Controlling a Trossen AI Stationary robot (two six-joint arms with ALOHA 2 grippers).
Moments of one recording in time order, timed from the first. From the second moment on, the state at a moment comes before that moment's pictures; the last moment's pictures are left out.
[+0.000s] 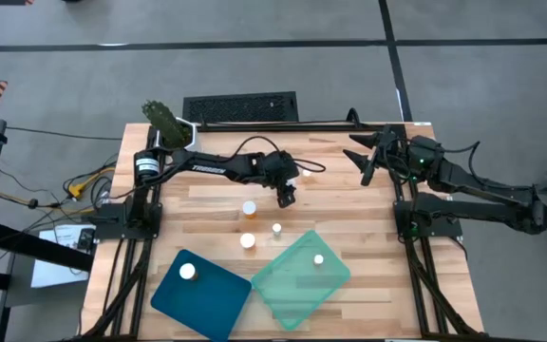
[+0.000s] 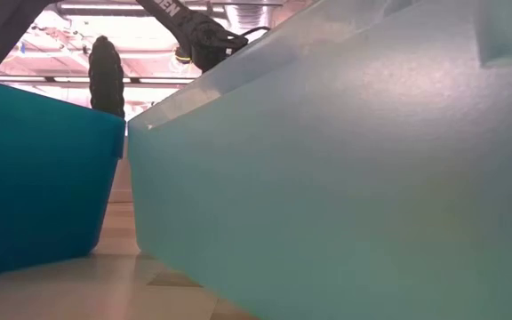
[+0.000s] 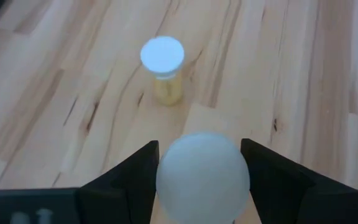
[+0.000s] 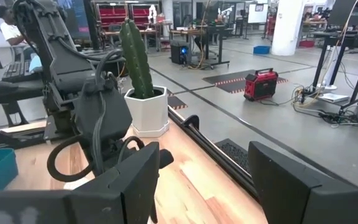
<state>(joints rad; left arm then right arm) 0.21 2.02 1.39 -0.23 -0.06 -0.05 -0.40 0.59 0.54 0.00 0.08 0.03</state>
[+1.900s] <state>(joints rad) -0.62 1.54 1.40 -1.01 -0.66 -1.11 -0.40 0.58 0.54 0.01 0.08 0.03</state>
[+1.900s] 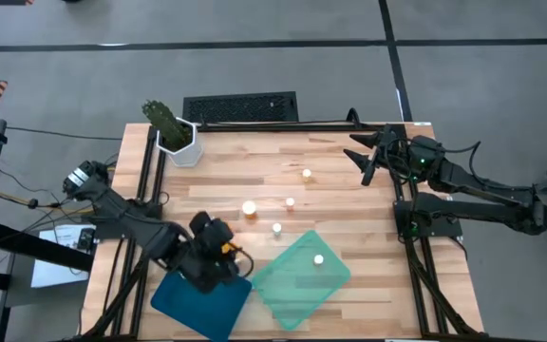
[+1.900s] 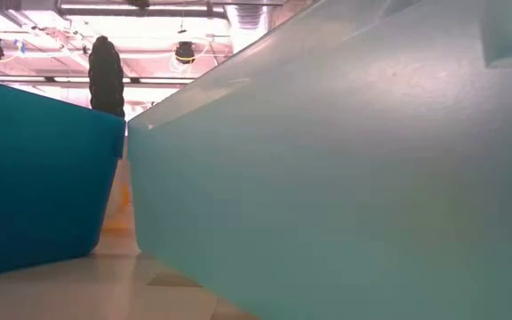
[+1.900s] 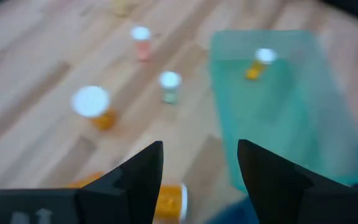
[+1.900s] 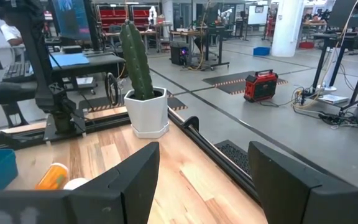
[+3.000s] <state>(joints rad) -0.31 1.36 0.98 -0.91 -0.40 -1.32 -0.40 0.60 0.54 -0.05 0.08 0.05</state>
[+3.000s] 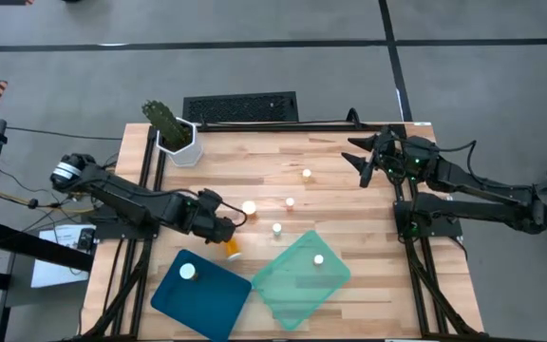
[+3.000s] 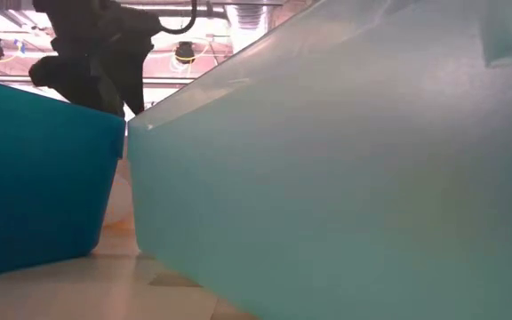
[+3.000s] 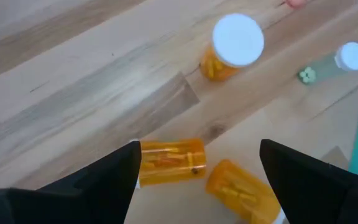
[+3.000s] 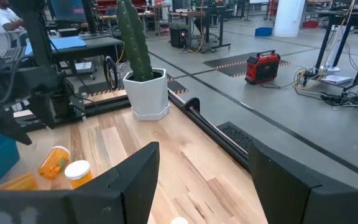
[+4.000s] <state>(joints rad) -0.08 1.48 0.98 -0.90 0.03 -0.06 -0.40 0.60 0.54 -0.09 0.08 0.08</state>
